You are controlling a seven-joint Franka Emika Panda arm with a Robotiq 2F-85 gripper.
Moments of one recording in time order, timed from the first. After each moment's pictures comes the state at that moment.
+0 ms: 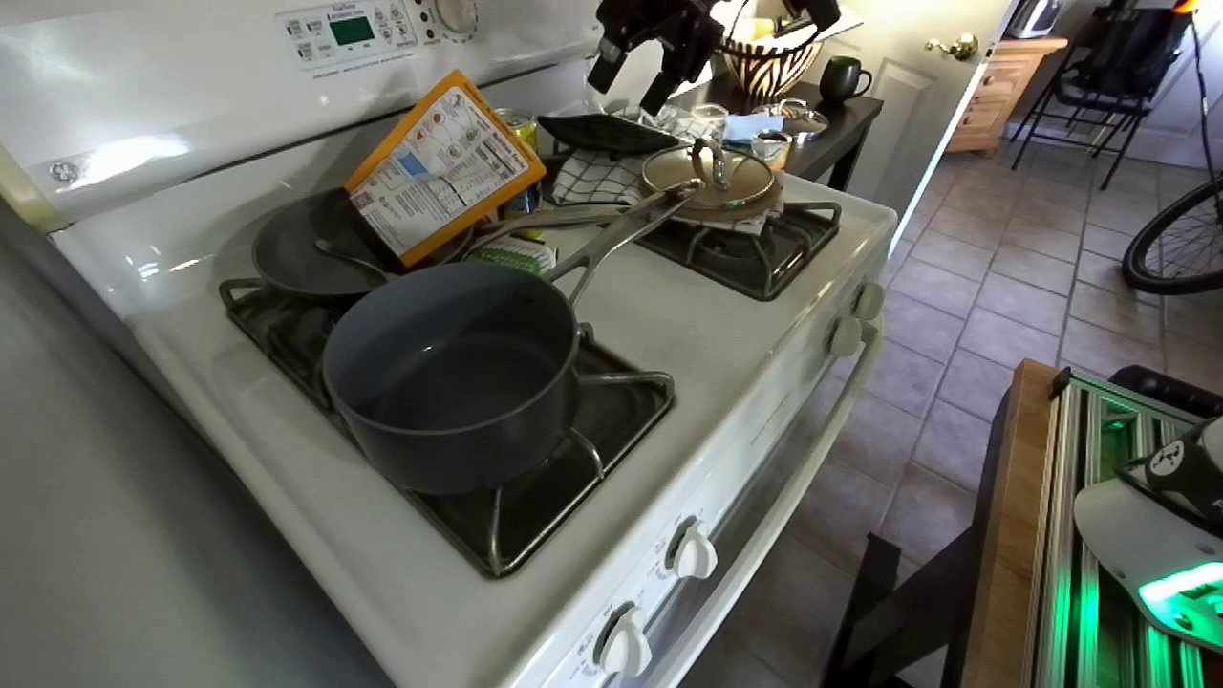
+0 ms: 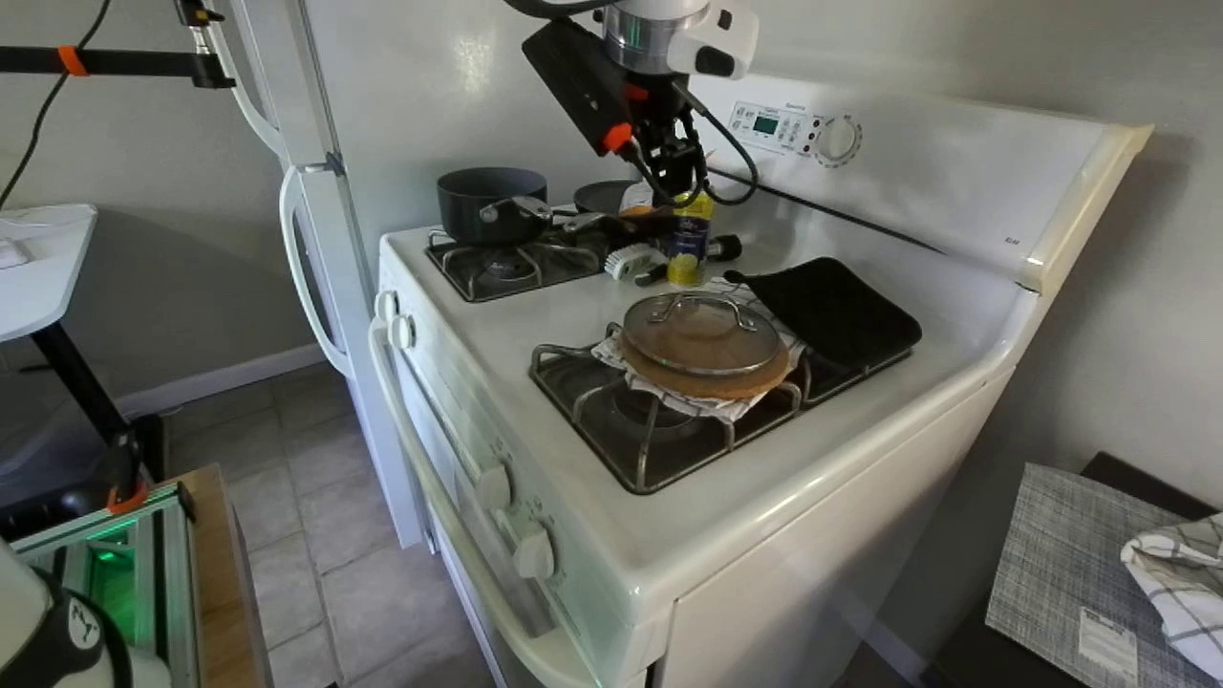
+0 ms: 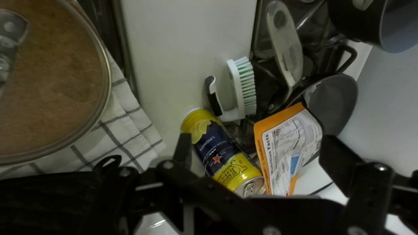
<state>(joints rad) 0.14 -0.03 -0.11 -2.11 0.60 2.38 -0.24</state>
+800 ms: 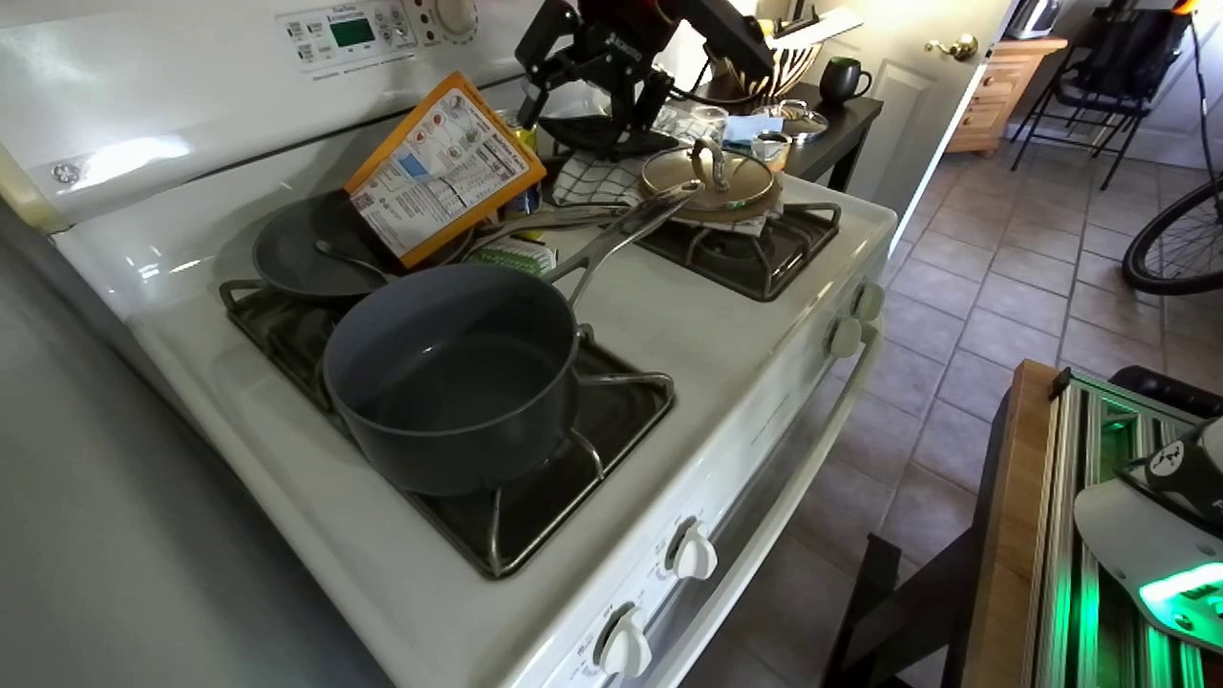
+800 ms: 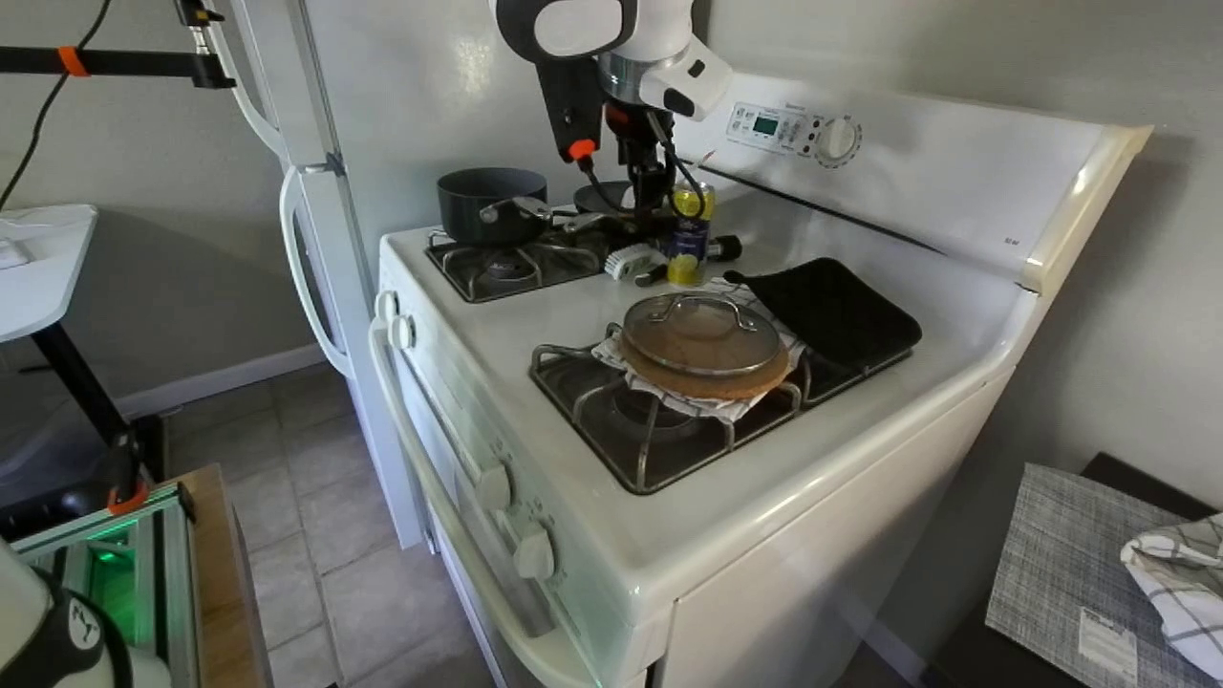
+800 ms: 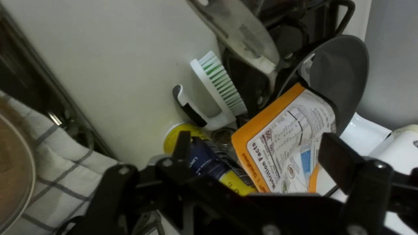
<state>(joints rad) 0.11 0.10 0.03 -2.04 0.62 2.49 0.10</state>
